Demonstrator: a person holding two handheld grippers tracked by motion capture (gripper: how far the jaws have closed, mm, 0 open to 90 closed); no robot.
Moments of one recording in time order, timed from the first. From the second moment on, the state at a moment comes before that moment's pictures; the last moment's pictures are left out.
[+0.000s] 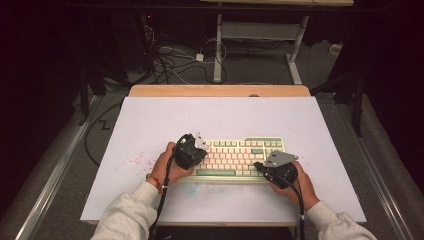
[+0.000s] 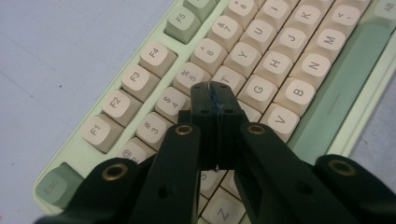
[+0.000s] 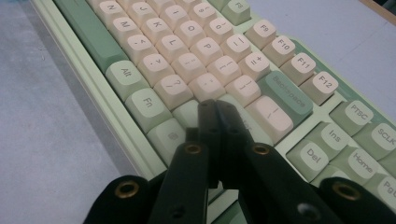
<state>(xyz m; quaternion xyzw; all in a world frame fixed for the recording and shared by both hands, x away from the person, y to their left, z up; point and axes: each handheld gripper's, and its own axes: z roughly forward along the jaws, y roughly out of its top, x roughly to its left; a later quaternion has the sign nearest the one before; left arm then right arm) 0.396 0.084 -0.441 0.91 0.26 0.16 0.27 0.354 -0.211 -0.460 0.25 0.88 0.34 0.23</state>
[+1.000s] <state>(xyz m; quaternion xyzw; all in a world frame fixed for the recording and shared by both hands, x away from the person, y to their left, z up) 0.370 0.113 -0.421 0.88 0.23 0.23 0.34 0.347 -0.221 -0.442 0.25 0.86 0.36 0.25</state>
